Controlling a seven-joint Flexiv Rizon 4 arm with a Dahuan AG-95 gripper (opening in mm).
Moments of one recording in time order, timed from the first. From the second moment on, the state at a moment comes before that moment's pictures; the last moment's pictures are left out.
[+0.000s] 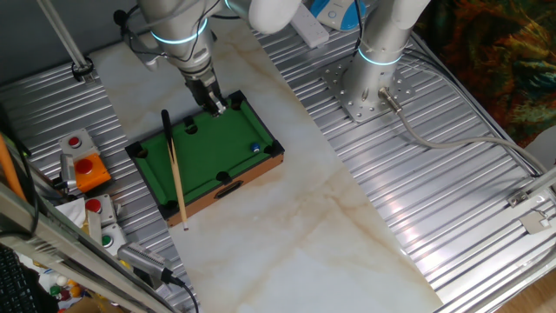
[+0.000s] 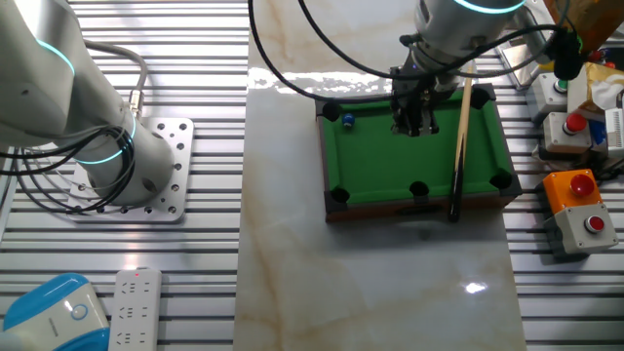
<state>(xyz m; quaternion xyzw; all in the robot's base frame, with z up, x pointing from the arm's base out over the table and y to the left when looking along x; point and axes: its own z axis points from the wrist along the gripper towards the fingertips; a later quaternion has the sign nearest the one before) 0.500 0.000 0.170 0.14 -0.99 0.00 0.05</state>
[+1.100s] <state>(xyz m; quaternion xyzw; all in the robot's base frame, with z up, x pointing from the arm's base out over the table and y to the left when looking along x) 0.569 -0.067 0.163 0.43 -0.90 -0.01 0.05</state>
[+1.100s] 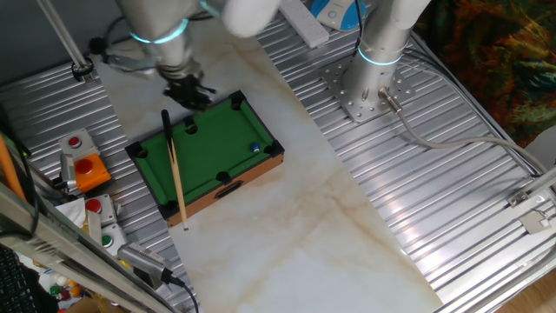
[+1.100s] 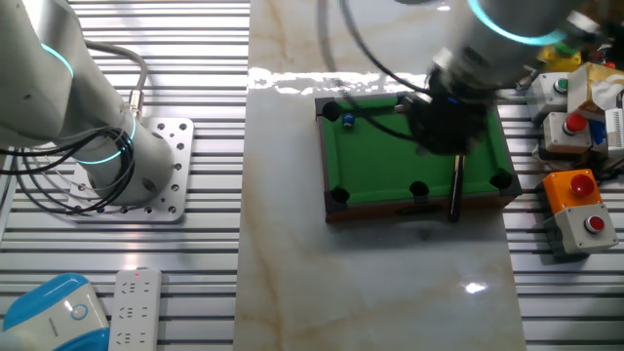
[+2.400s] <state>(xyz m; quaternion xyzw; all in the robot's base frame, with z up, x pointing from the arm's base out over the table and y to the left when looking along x) 0.639 -0.082 0.146 0.63 -0.77 0.05 -0.06</state>
